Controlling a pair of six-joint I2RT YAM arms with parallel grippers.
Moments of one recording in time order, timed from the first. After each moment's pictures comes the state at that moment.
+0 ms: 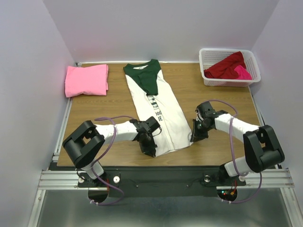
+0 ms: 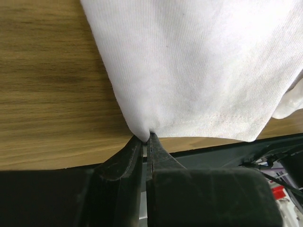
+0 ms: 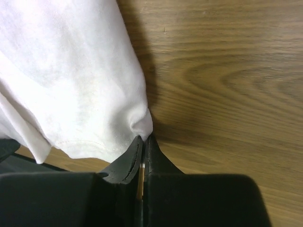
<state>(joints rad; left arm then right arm) -0.92 1.60 0.84 -0.57 0.18 -1.21 0.35 1.45 0.73 -0.59 -0.26 0.45</state>
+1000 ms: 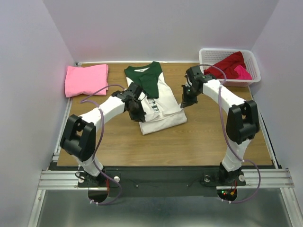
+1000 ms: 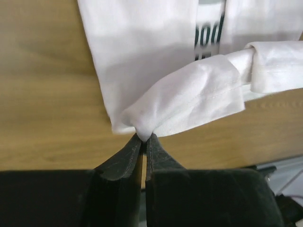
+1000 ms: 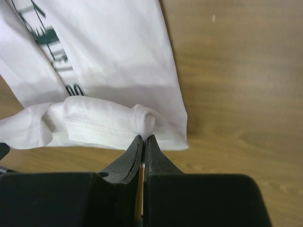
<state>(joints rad) -0.54 1.60 1.17 -0.73 0.12 -0.83 0.35 1.84 1.51 -0.85 -0.20 0.40</state>
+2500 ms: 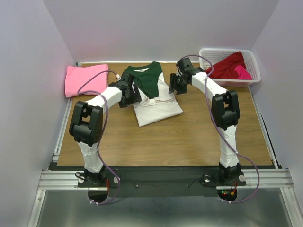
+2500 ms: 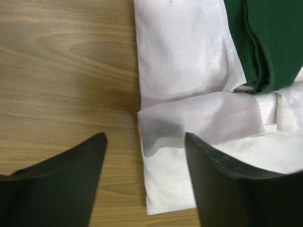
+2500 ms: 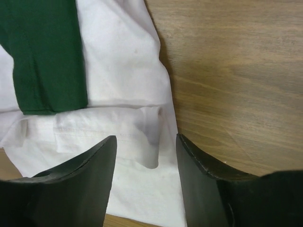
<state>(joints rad) -0.35 1.87 1.35 -0.52 -0.08 -0.62 0.35 2.24 1.94 -0.71 -0.19 0.35</state>
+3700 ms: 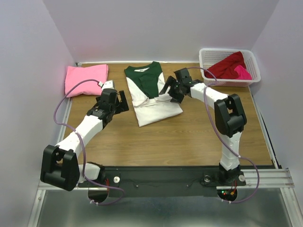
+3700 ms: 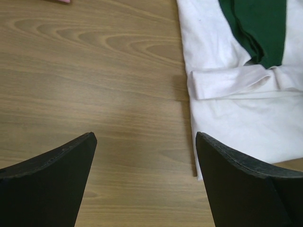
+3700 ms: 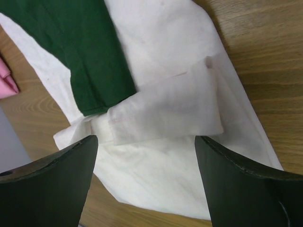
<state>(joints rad) -0.32 1.25 0.83 -0.25 -0.24 -0.44 0.43 2.05 1.55 -0.37 -0.16 0.88</state>
